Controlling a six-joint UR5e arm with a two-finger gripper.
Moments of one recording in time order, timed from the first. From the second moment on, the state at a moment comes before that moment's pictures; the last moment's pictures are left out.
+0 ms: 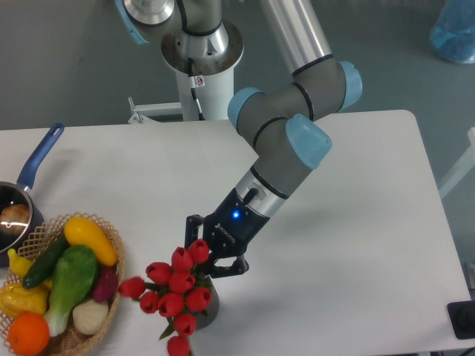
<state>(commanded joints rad) 2.50 -2.01 -1.61 -0.79 0.66 1.07</state>
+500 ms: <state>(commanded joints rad) 2.55 -1.99 -1.64 -0.79 0.54 1.08</state>
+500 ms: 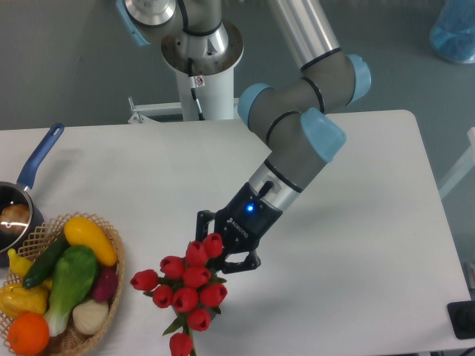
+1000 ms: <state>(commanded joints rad) 2.59 -1.93 -1.66 -0.79 0.48 1.07</state>
